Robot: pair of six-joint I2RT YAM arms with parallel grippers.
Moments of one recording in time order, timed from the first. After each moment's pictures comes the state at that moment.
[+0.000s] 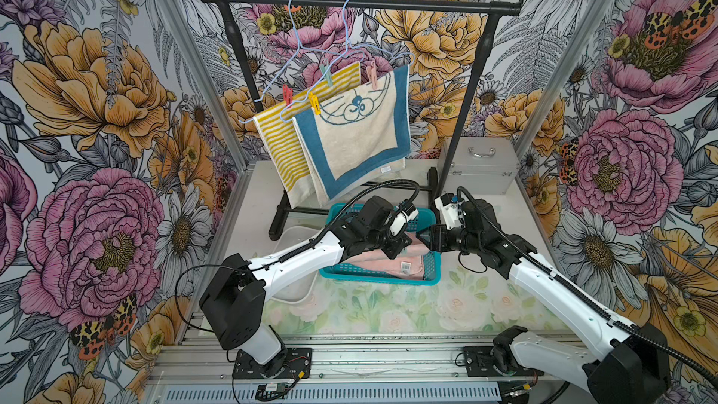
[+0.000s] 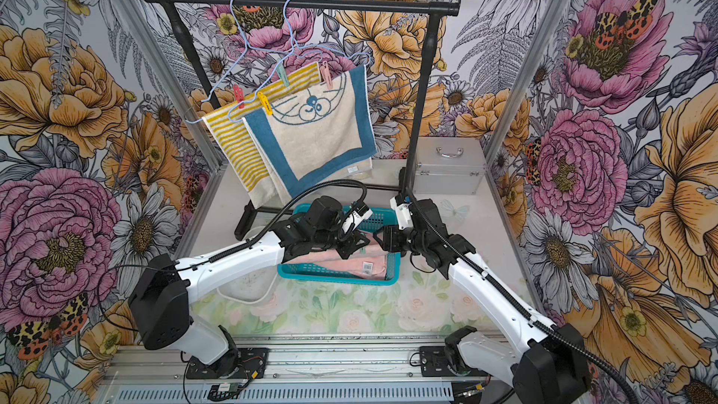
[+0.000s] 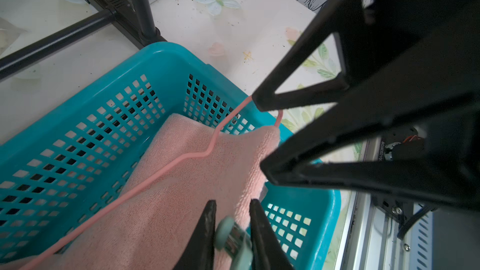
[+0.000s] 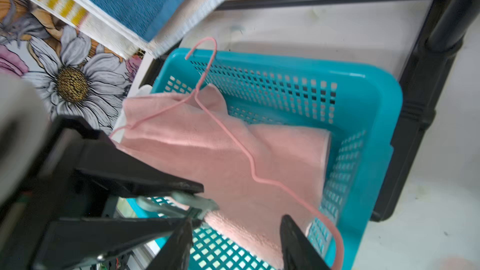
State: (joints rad) left arm -0.84 1.57 1.17 -0.35 0.25 -0.05; right arm 0.46 1.11 0.83 -0.46 -0.32 0.41
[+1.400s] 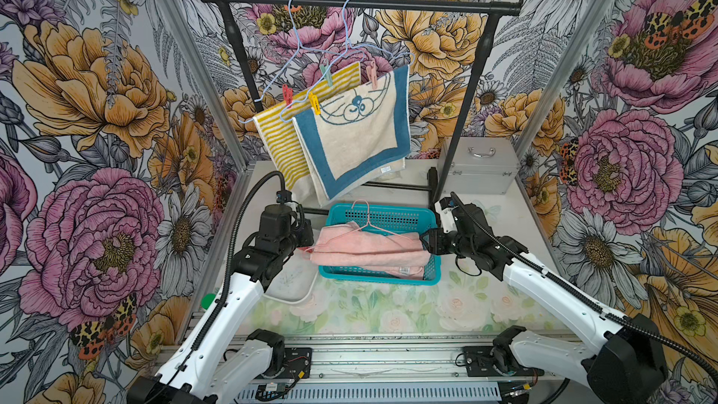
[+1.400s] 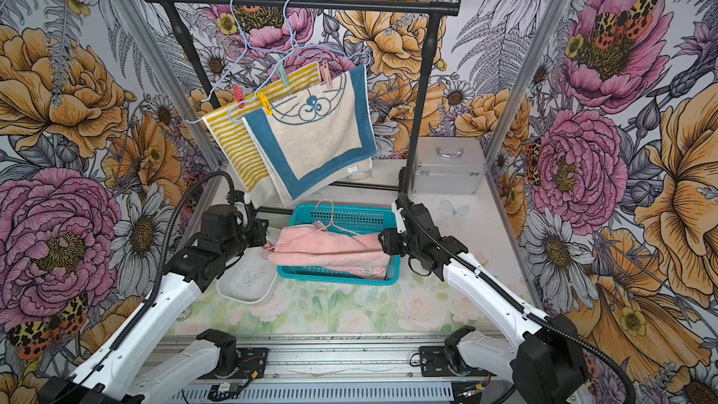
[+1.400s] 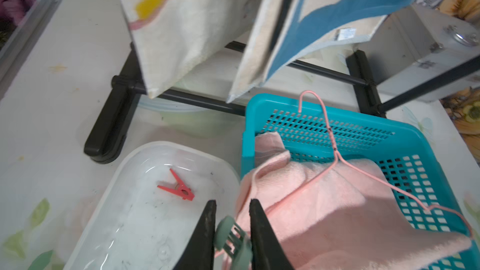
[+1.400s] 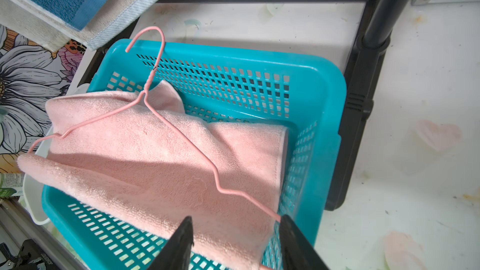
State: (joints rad) left arm -0.23 0.92 0.79 -0.54 -0.07 -0.38; right arm 0.49 1.15 0.84 -0.45 -0.15 0.39
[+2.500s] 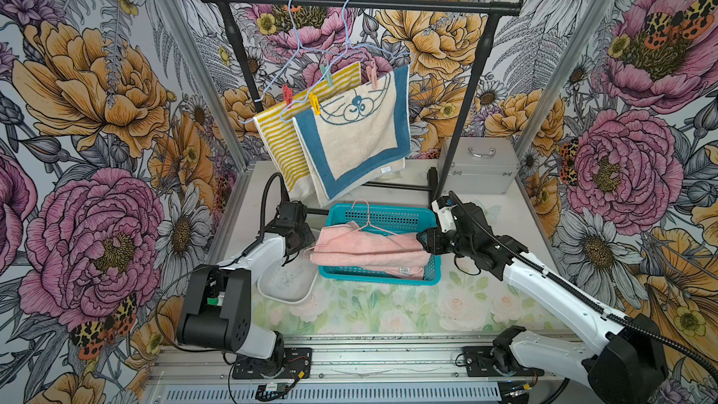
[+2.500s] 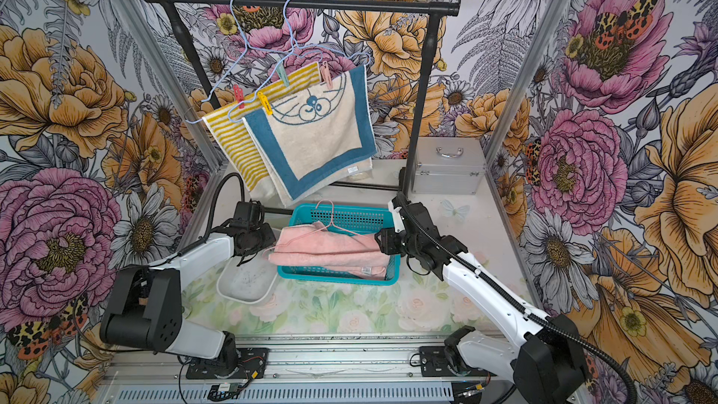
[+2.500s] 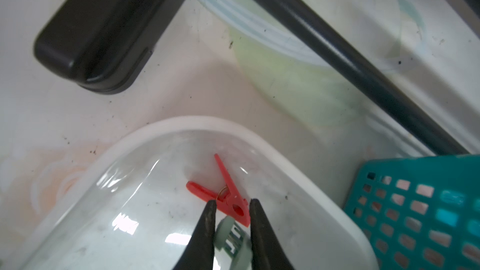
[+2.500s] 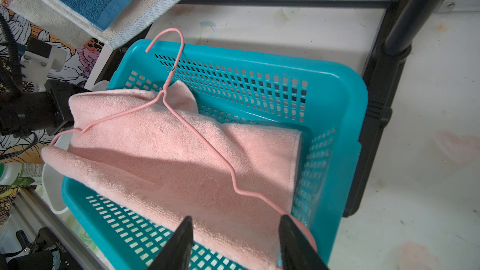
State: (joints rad) left arm -0.15 1.49 0.82 -0.40 -0.09 -0.62; right arm 0.50 1.15 0.85 -0.45 -0.17 0.38
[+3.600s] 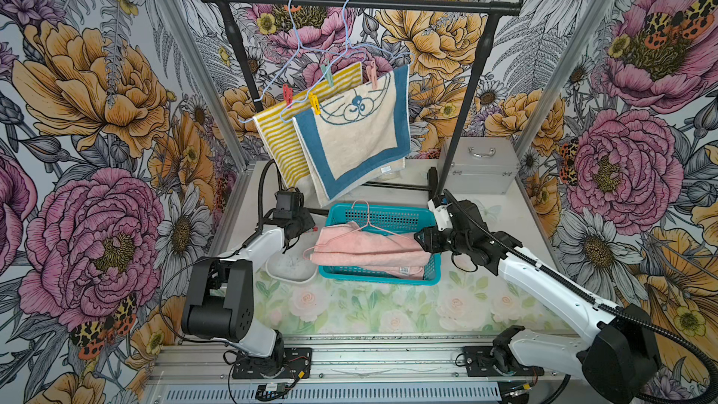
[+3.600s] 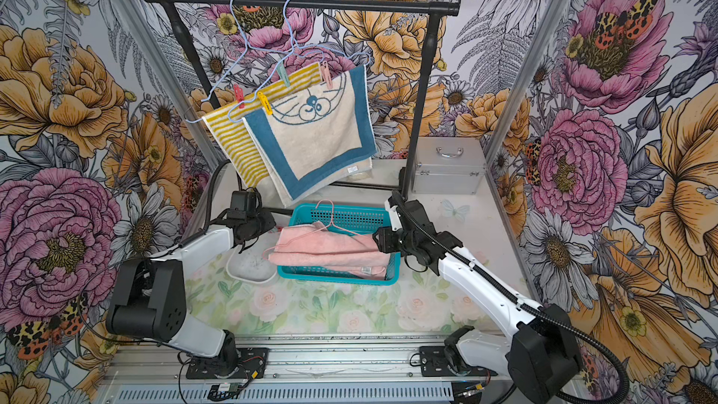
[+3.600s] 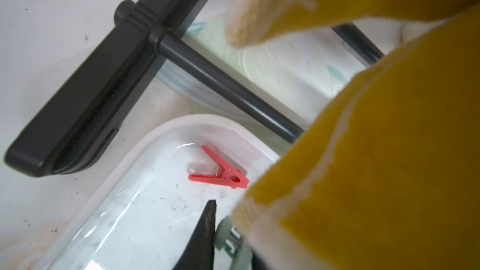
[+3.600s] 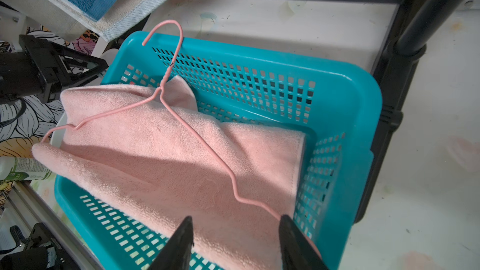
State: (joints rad) left arm -0.13 1.52 0.88 -0.28 -0.04 -0.60; right arm 0.50 1.21 0.88 -0.45 -0.19 0.35
